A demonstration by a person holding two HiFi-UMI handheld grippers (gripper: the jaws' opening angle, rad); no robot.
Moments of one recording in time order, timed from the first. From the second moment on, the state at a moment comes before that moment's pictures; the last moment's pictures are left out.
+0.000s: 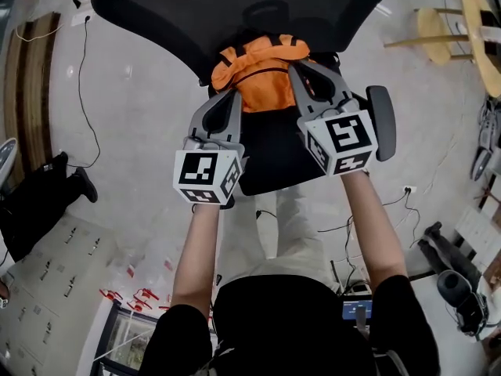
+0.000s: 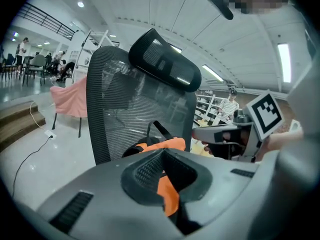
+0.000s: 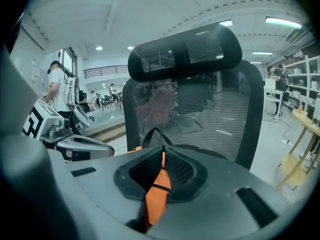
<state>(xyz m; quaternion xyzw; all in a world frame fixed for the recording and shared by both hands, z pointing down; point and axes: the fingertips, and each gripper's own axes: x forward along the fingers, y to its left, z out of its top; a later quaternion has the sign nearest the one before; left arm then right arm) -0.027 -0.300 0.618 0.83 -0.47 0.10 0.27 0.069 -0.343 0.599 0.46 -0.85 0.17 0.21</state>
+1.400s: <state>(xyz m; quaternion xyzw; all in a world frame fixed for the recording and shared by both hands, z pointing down) -0.048 -0.336 0.638 0.81 -0.50 0.08 0.30 0.030 -0.424 0.646 0.42 -0.82 0.12 0.38</state>
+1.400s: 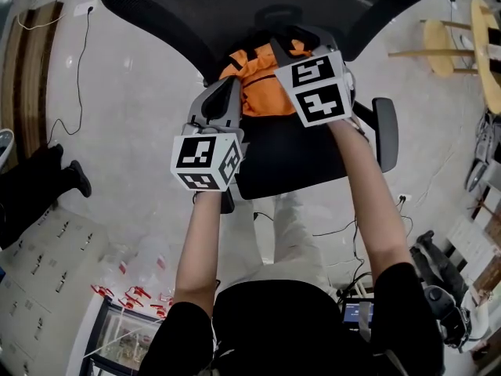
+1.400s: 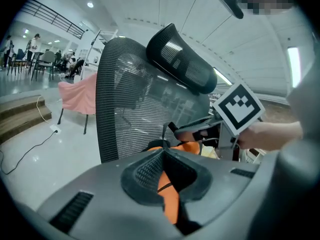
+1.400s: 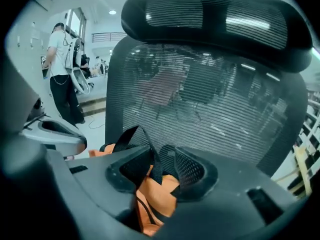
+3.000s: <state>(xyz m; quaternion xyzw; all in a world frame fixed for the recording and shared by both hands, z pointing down) -0.063 -0.344 0.654 0.80 -0.51 0.08 0.31 0.020 -0.427 0.673 0.36 -0.81 0.08 0.45</state>
